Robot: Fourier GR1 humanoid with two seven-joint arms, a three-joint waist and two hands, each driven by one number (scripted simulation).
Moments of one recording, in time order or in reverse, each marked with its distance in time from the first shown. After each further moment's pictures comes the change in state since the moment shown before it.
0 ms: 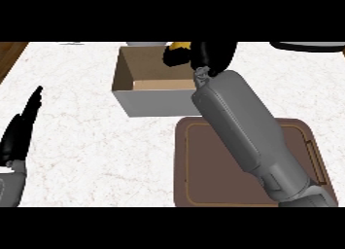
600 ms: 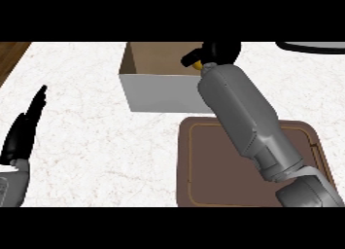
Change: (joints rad) left arm -0.007 -0.013 -0.008 -0.001 0.002 -0.009 -0.004; right arm -0.116 0.001 -0.148 0.421 -0.164 -0.262 -0.086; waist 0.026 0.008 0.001
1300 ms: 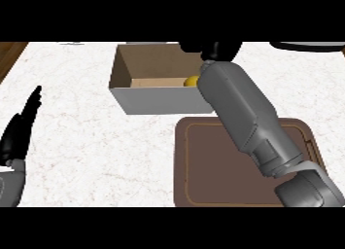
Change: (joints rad) left arm -0.002 0.010 0.021 0.018 -0.004 0.005 -0.003; right arm -0.048 -0.001 -0.034 0.089 -0.092 -0.368 -0.249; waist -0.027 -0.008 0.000
